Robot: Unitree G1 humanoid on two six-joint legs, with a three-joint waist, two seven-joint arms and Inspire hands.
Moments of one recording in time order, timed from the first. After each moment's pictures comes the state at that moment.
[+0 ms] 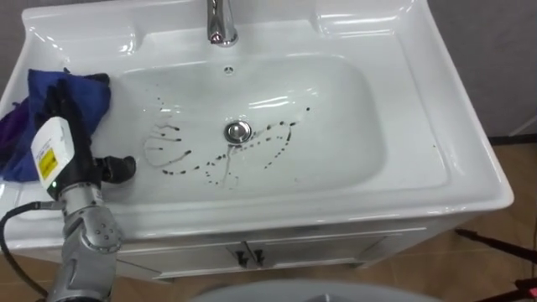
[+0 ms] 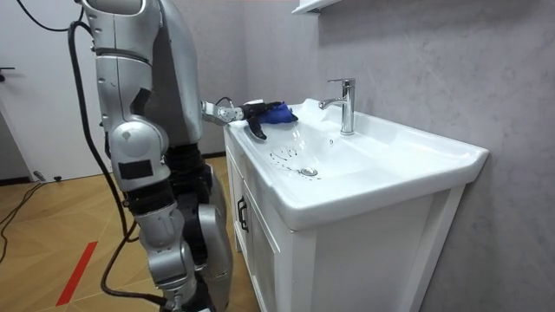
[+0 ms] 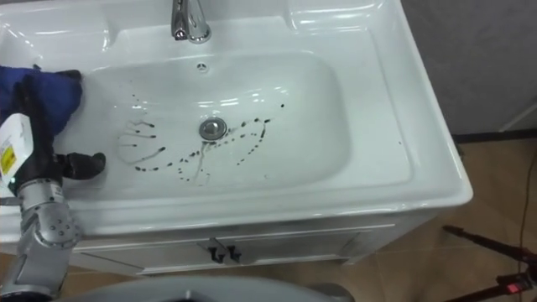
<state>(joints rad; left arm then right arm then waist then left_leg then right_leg) 0.22 0.28 0.14 0.35 0.60 -0.06 0.52 0.17 -0.32 0.02 1.29 0.00 0.08 0.20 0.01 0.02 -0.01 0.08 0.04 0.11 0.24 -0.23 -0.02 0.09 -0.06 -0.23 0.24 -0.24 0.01</state>
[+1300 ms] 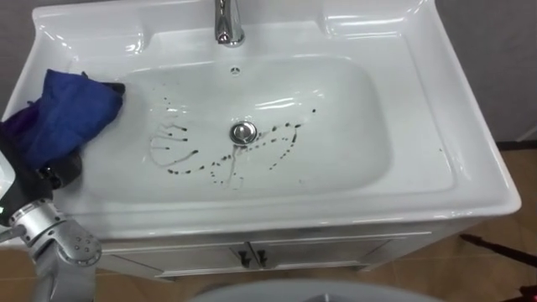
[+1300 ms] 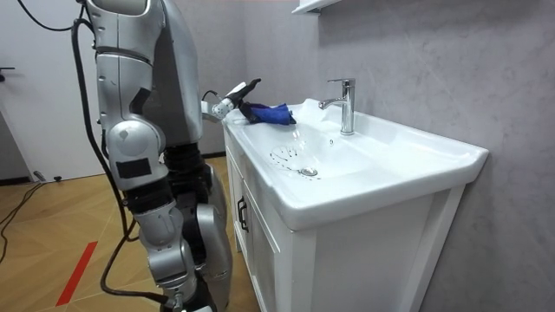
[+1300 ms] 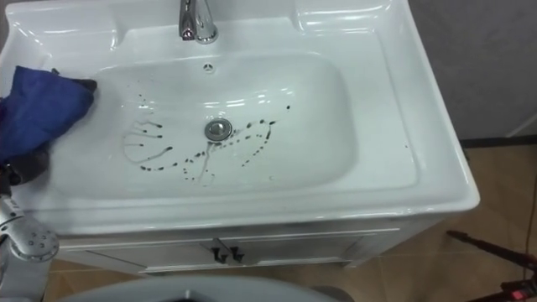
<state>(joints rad) 0.25 0.29 0.27 0.33 0.66 -0.10 0.82 0.20 -0.32 0.01 1.24 -0.01 0.08 0.20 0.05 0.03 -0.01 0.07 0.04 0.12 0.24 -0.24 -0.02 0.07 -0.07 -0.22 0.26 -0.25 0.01</state>
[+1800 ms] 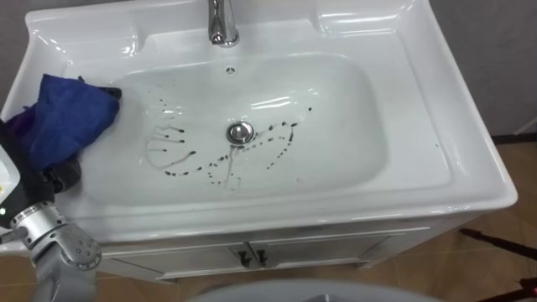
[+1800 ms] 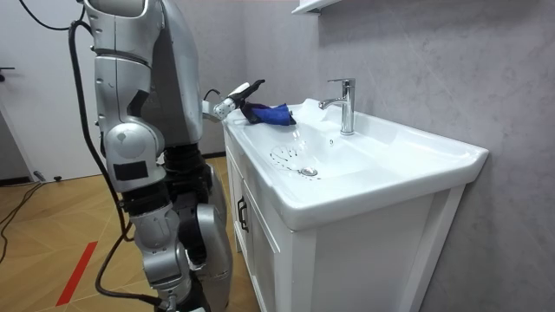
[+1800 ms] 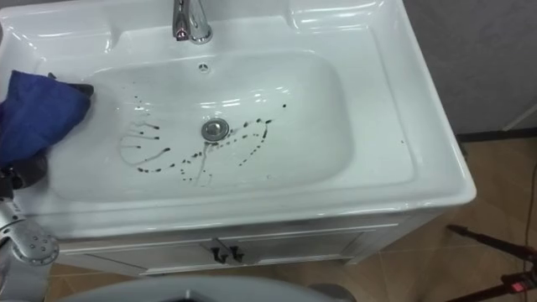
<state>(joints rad) 0.26 0.29 0.26 0.33 0.72 -0.07 0.81 0.20 -0.32 0.02 1.27 -0.01 0.08 0.23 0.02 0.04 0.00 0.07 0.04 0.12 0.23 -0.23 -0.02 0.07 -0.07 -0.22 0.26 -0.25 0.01</state>
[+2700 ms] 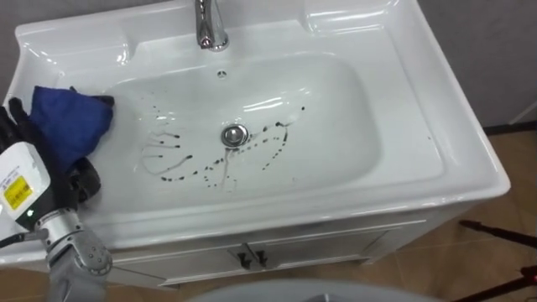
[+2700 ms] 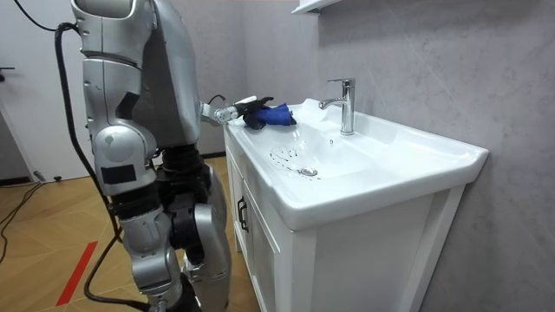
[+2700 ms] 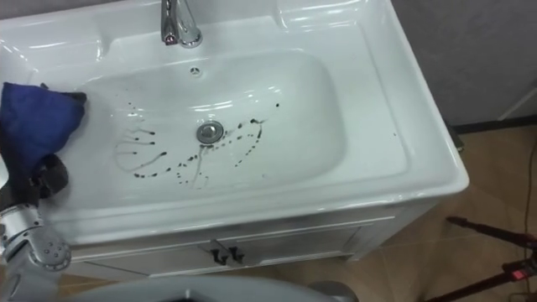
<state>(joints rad) 0.25 0.29 0.19 0.45 0.70 -0.05 0.68 0.20 -0.34 0.01 1.27 -0.05 0.09 0.24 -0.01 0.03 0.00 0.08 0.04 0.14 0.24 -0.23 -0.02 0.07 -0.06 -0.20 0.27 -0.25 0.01</state>
